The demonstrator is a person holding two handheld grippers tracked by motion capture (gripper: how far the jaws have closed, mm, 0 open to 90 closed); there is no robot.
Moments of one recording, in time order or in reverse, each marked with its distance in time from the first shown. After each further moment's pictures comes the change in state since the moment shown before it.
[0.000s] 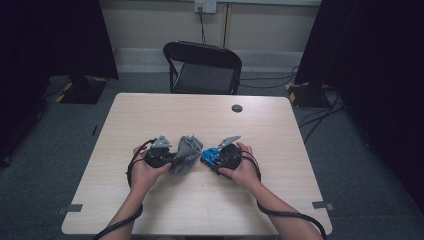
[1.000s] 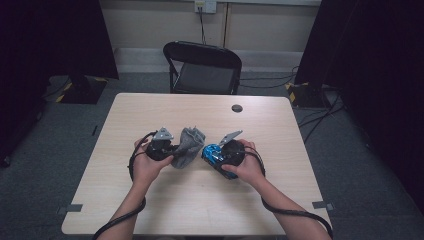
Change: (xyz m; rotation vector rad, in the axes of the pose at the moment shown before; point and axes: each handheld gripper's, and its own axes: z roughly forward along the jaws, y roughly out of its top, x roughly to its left) left arm -0.002 0.024 -0.004 -0.039 0.012 -0.001; right arm -0.003 0.011 -0.020 0.036 0.042 -0.038
